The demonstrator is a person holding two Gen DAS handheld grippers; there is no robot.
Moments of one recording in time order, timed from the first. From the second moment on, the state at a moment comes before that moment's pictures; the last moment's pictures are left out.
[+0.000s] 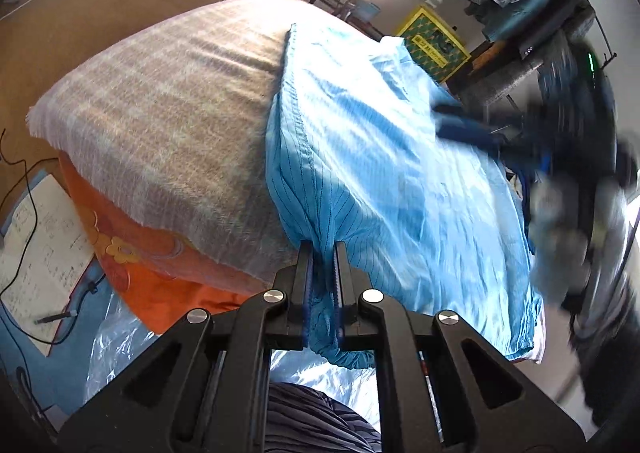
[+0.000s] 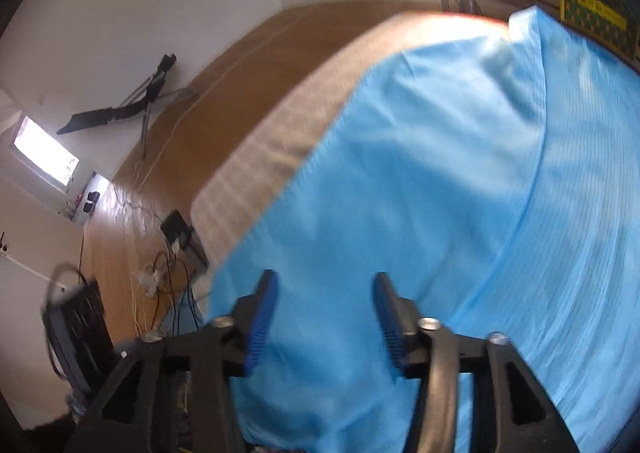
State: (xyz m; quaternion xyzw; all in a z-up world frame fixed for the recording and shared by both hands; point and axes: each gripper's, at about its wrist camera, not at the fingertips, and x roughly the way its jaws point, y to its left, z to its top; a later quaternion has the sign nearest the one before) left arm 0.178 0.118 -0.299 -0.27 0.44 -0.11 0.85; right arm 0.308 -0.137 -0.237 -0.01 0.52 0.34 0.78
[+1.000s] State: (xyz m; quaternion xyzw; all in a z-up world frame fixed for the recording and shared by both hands) left arm 0.385 0.136 -0.220 -0.15 0.43 -0.10 0.88; right arm 0.506 -0.271 -0.218 0.17 0.41 0.26 0.85
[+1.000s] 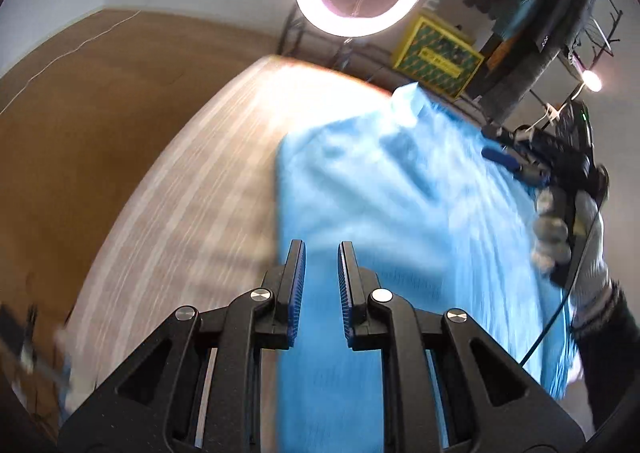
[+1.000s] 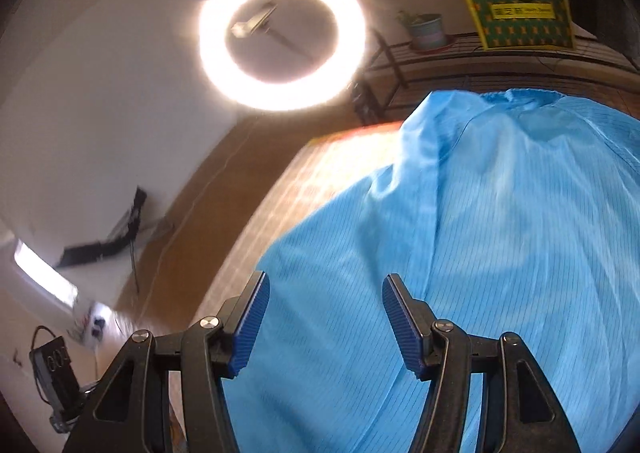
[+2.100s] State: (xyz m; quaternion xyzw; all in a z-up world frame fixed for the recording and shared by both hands) left arm 0.565 0.119 -0.336 -0.19 0.44 -0.09 0.87; right arm 0.743 -0.260 -0.272 0.11 0.42 0.12 0.89
